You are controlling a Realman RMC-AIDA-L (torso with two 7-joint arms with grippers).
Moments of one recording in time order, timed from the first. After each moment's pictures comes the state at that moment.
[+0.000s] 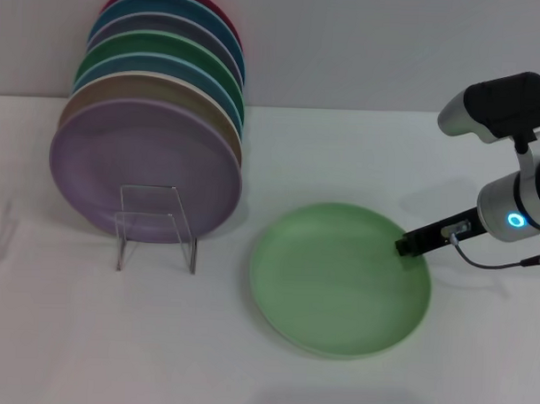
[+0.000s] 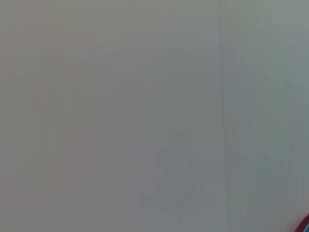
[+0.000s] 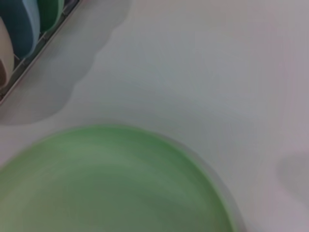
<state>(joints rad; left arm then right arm) -0.27 -2.08 -1.42 -0.15 2.75 1.40 -0.17 0.64 2.07 1.83 0.99 -2.55 1.14 -0.48</state>
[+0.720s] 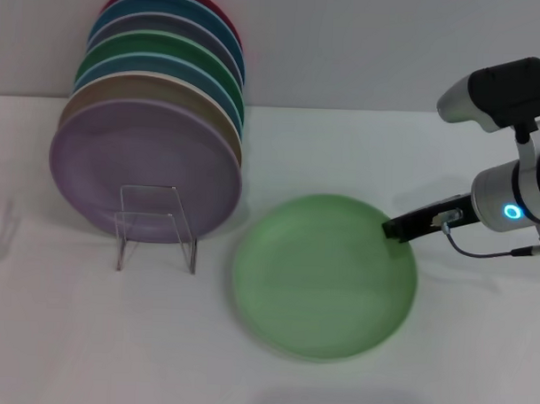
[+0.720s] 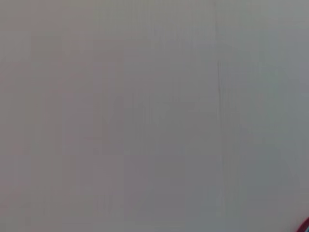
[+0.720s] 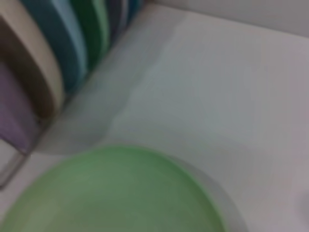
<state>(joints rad) -0.27 -2.08 -1.42 -0.15 2.75 1.41 -0.17 0.59 2.08 1.81 1.09 -2.47 1.14 -0.53</state>
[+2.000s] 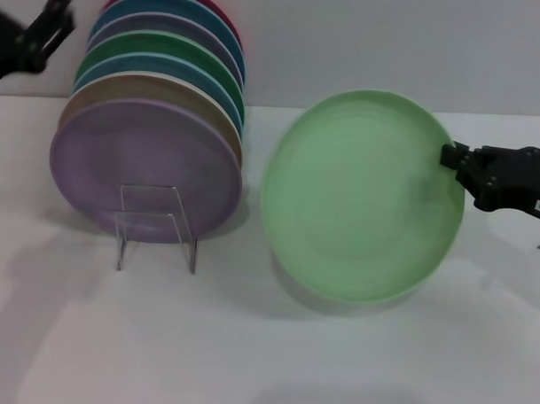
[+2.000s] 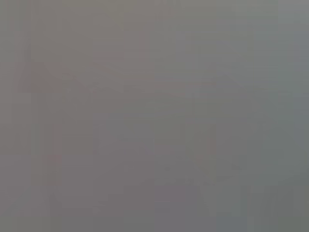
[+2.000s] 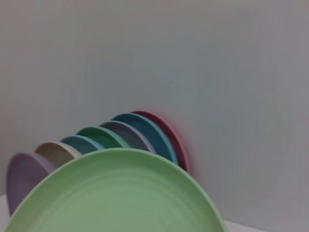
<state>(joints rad) 0.03 -1.90 -1.23 -1.46 2.89 0.48 0.11 0.16 2.08 1.96 1.10 -1.47 1.07 -1.60</state>
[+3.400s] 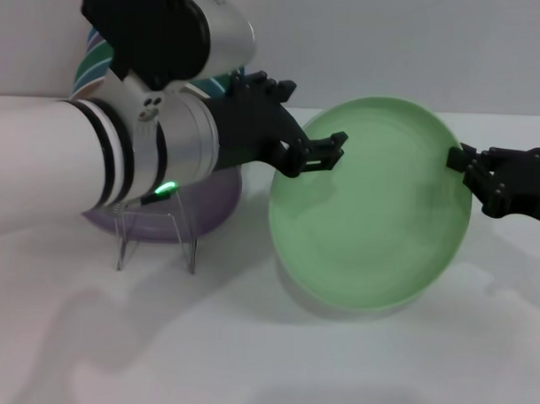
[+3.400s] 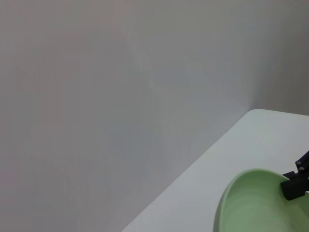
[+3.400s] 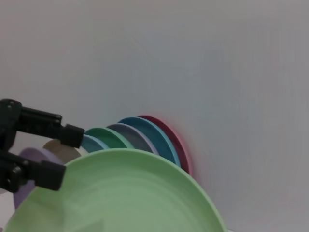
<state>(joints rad) -0.31 -2.07 -1.29 -1.81 2.53 -0.81 0.50 0.17 2.08 2.02 1.05 -1.45 1.14 -1.72</state>
